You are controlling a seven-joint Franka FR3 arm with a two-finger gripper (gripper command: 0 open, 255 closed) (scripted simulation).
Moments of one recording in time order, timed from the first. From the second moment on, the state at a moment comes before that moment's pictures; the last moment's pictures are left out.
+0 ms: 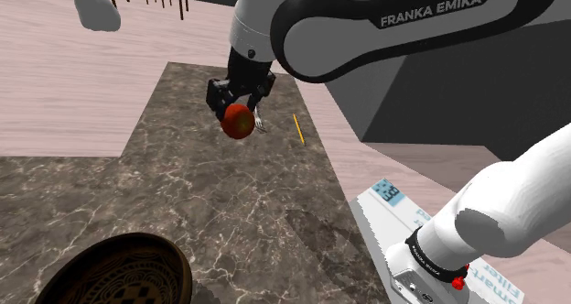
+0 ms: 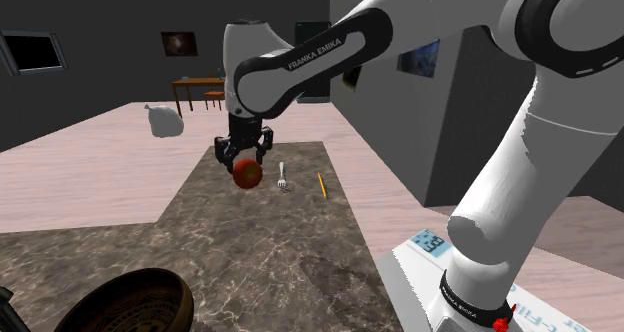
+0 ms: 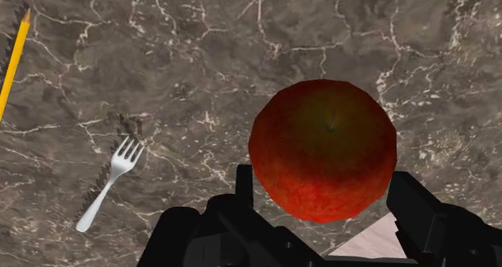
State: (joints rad) arm 0.04 -0.15 0.59 -2.14 -0.06 2.24 0.57
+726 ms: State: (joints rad) arm 0.09 -0.12 0.69 -2.01 -0.10 2.12 0.73
